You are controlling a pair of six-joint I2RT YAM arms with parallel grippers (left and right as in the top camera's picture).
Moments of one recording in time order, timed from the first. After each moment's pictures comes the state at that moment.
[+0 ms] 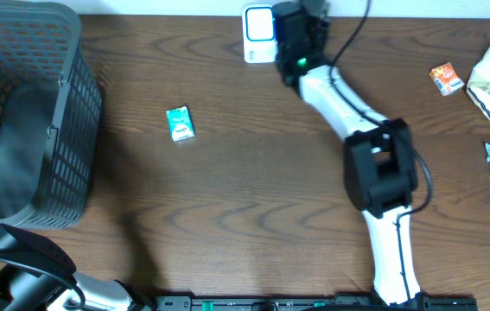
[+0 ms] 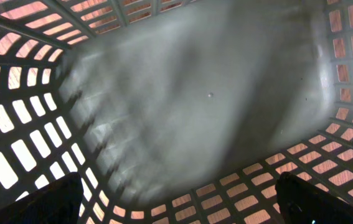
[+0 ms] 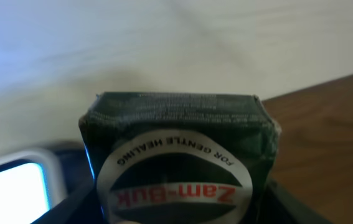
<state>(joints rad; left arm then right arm) 0.79 1.76 1.78 -1.29 0.10 -0.41 0.37 2.35 1.96 -0.15 0.72 0.33</state>
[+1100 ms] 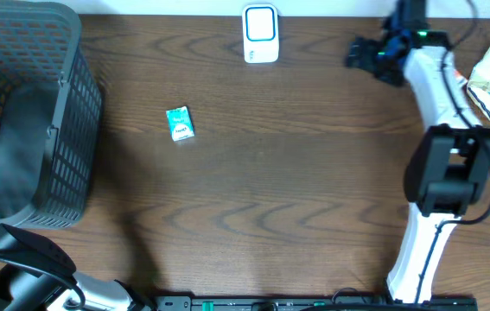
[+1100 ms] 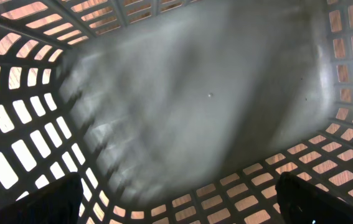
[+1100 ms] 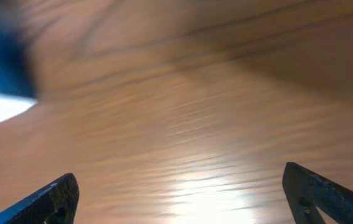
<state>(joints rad) 0.79 1.76 1.78 -1.29 0.10 -0.41 0.01 2.26 1.98 -0.83 -0.20 0.32</state>
